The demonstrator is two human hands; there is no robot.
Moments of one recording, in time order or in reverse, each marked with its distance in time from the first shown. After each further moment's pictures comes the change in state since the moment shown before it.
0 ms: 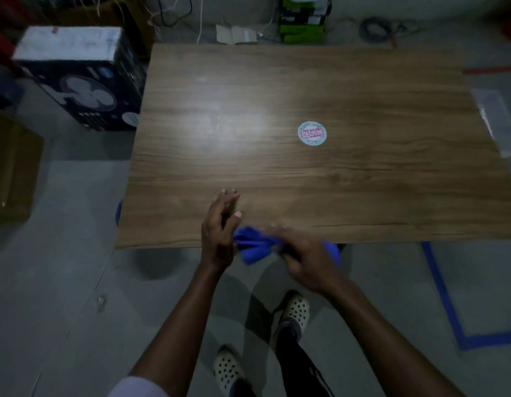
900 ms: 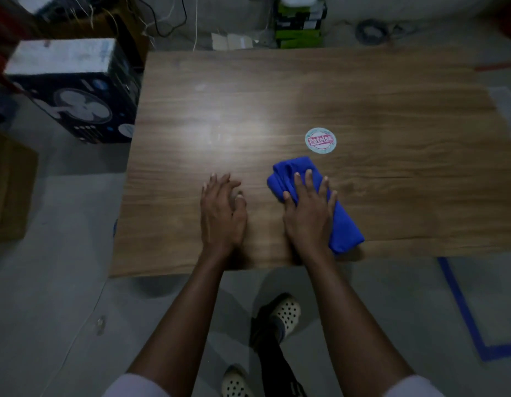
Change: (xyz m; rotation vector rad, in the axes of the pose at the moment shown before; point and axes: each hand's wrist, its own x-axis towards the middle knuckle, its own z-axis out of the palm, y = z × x) left_hand 0.082 -0.014 0.006 0.527 0.131 0.180; right_hand 0.115 0.035 0.031 -0.503 0.267 0.526
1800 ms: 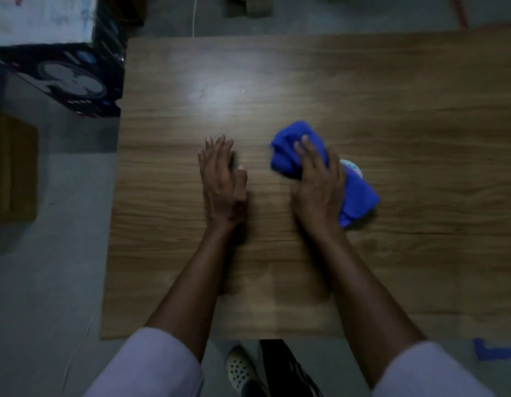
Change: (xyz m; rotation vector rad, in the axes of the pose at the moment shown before) left_hand 0.155 -0.003 0.046 -0.020 -0.001 -0.053; right_hand 0.165 -0.017 0.013 -0.074 0.024 -0.177
